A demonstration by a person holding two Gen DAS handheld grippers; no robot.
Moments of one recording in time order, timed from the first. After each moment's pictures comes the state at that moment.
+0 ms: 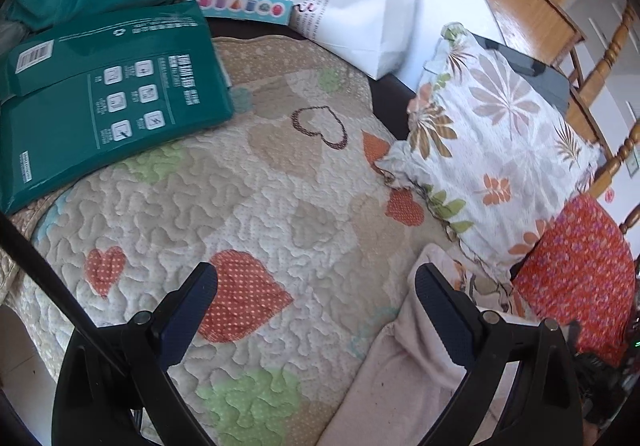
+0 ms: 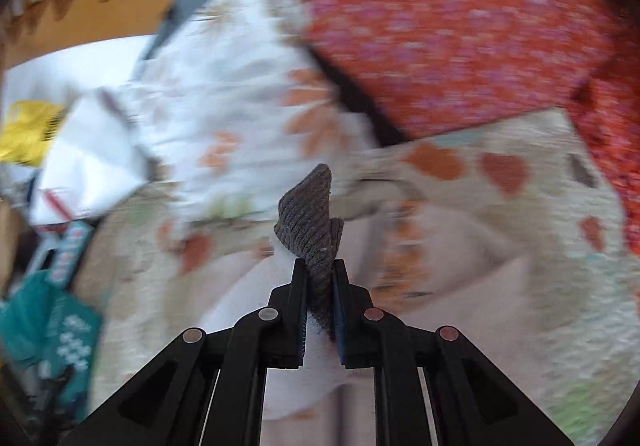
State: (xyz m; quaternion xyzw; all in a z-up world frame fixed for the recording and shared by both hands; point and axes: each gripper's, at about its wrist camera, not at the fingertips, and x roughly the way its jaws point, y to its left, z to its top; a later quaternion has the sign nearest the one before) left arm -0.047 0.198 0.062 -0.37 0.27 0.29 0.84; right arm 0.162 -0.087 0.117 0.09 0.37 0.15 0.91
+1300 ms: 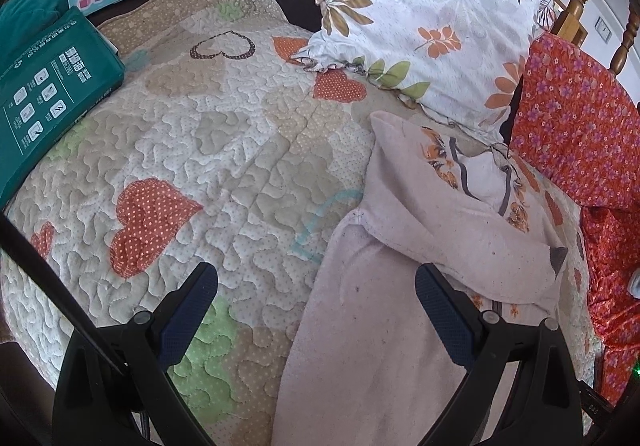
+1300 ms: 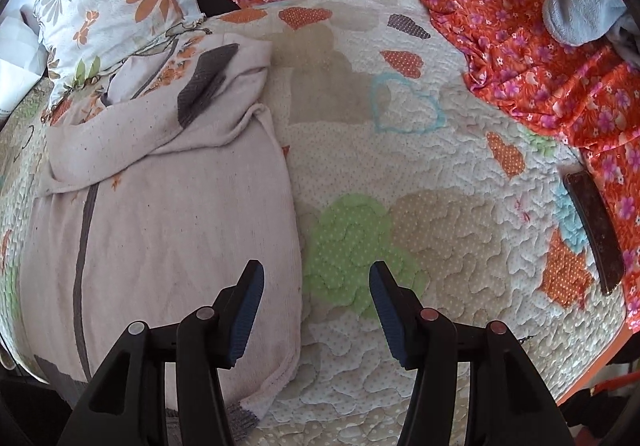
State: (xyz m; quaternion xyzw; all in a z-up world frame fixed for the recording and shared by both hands) left arm 0.006 0.103 0.025 -0.25 0.41 0.19 0.86; right arm 0.038 -0.267 0.009 -0.02 0.50 0.03 0.86
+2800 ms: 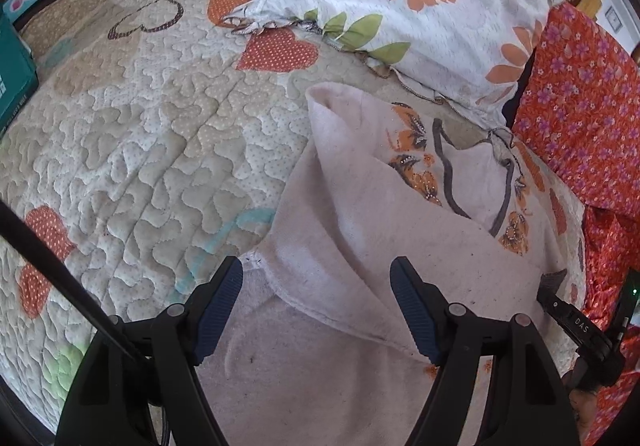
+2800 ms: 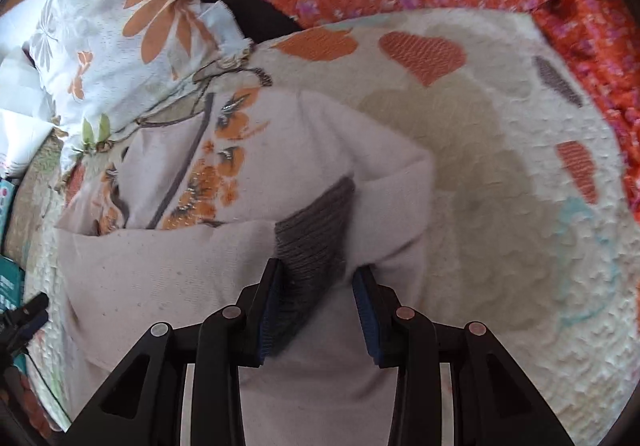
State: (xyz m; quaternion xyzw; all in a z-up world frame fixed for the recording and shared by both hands) left arm 0.121 0.083 0.000 -0.28 0.47 0.17 0.82; right arm 0.224 -0.178 -0.008 0.06 0.49 0.13 0.86
